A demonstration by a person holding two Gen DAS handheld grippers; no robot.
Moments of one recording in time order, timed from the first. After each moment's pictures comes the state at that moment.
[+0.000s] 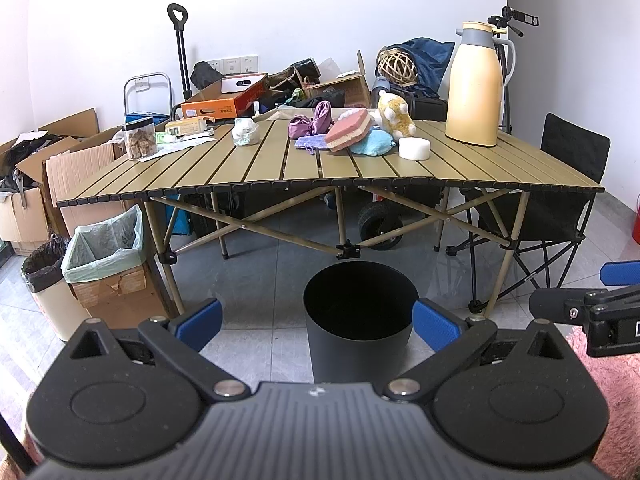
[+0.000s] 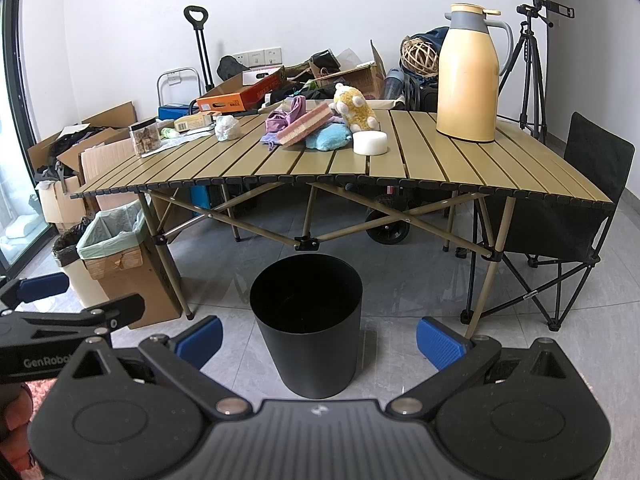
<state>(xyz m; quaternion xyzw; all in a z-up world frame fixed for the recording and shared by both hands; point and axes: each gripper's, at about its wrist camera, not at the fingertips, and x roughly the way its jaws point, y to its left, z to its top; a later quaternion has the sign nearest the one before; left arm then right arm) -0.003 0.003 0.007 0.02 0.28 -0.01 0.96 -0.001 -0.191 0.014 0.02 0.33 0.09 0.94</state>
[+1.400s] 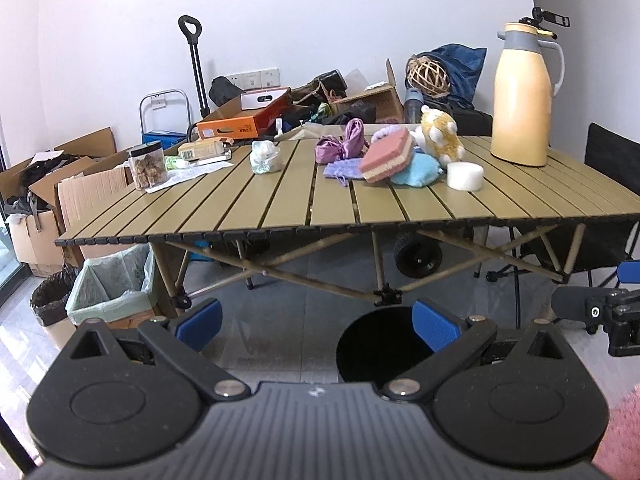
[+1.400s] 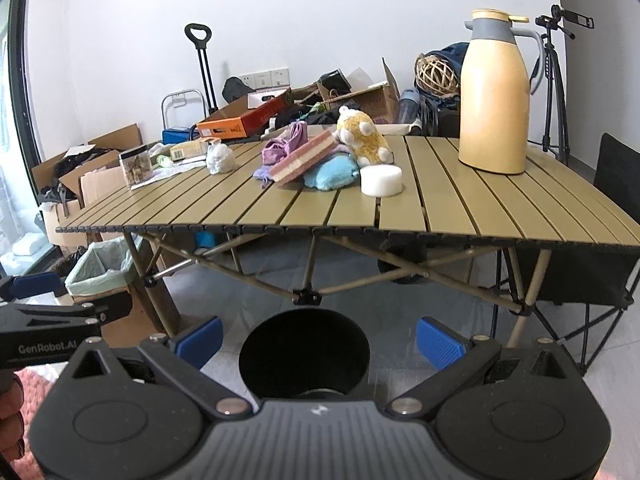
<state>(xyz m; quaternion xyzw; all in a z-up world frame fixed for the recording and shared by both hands) 0.106 0.006 0.003 0.04 0.25 0.04 0.97 0.111 -0.193 -0.010 0.03 0.29 0.11 0.95</state>
